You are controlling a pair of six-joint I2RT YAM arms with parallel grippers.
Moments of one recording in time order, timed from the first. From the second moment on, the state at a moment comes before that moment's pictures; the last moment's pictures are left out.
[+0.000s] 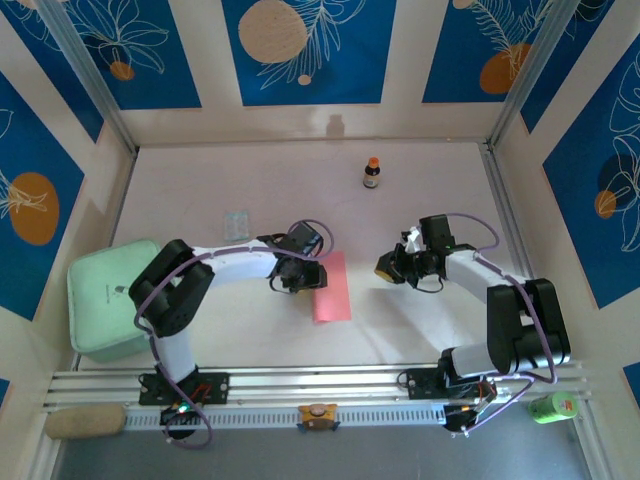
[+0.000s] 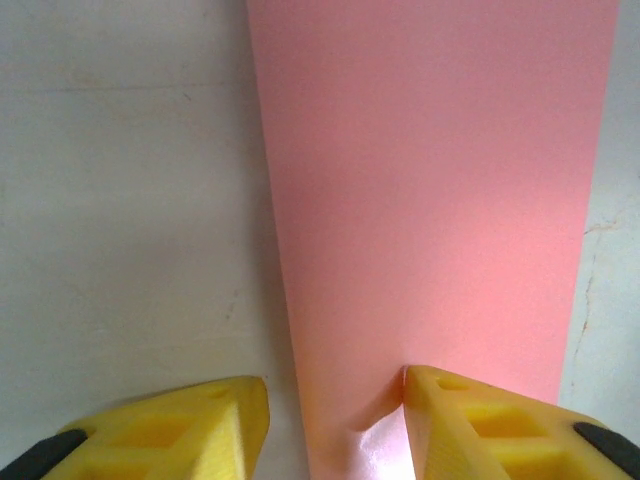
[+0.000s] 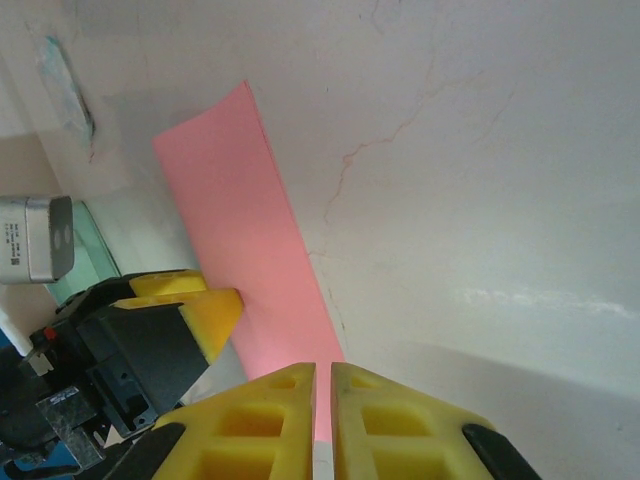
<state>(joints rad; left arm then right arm) -0.80 1.82 1.07 -0.44 0.18 -0.82 0.15 1.40 0.64 -0.36 -0.70 0.70</state>
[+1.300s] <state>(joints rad) -0.81 1.85 1.11 -0.50 0.15 -0.81 0.18 1.41 0.65 -0.34 -0.70 0.70</state>
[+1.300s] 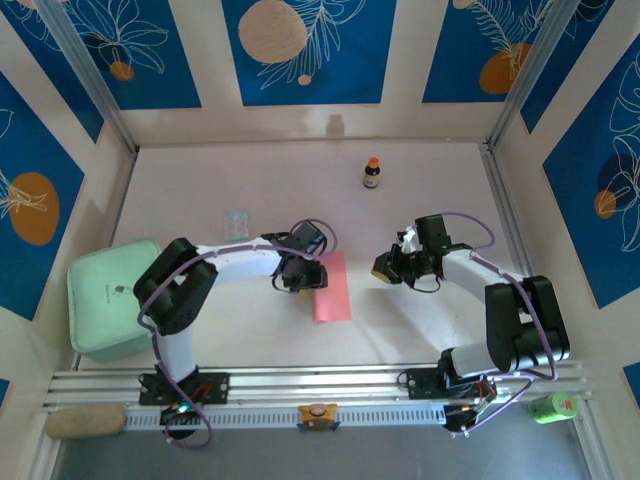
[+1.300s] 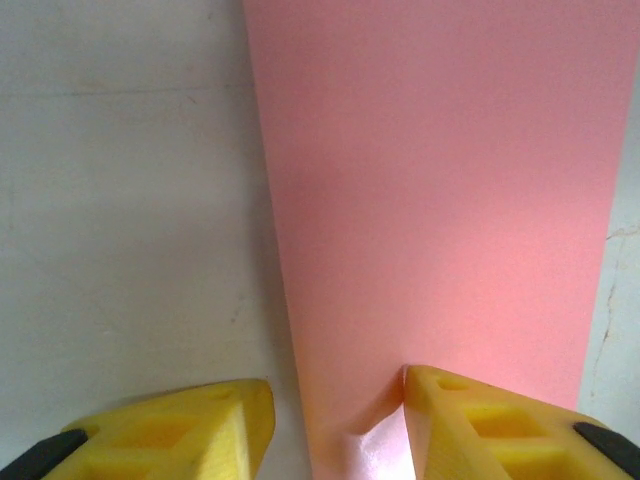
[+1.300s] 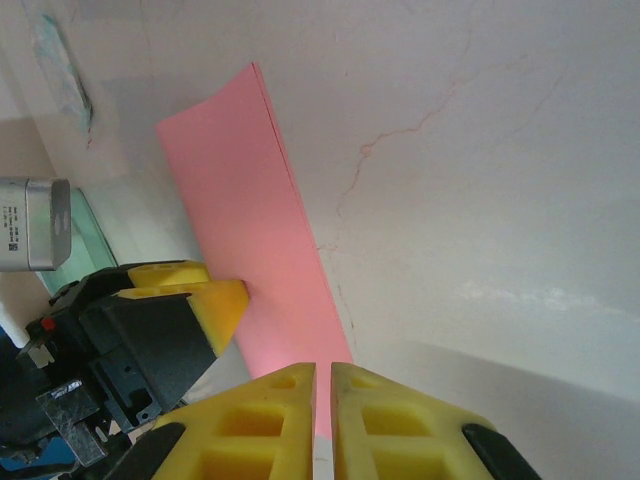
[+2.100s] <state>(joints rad) -0.81 1.86 1.14 -0.52 0.15 -0.81 0.19 1.43 0.65 -0.34 -0.71 0.70</state>
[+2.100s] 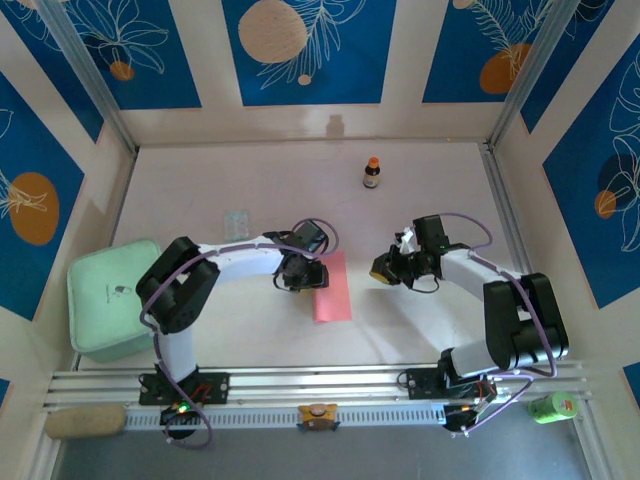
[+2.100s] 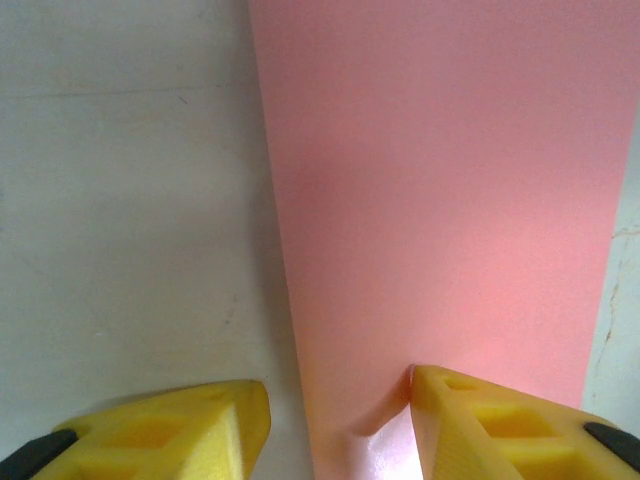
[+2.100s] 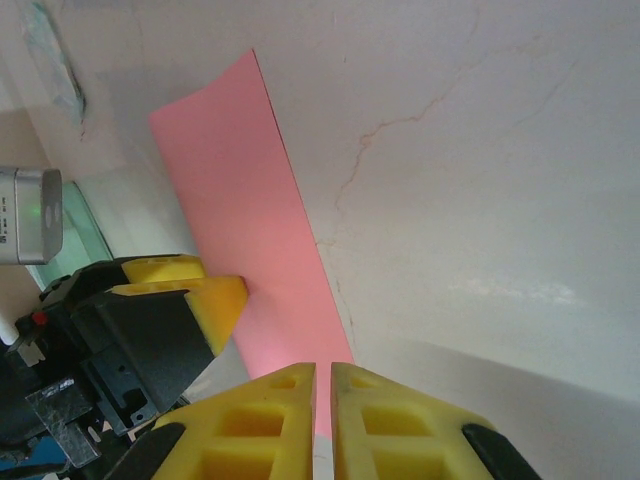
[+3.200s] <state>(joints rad) -0.81 1.86 1.13 -0.52 0.15 -0.80 0.20 1.45 0.66 -0.33 -0.73 0.70</state>
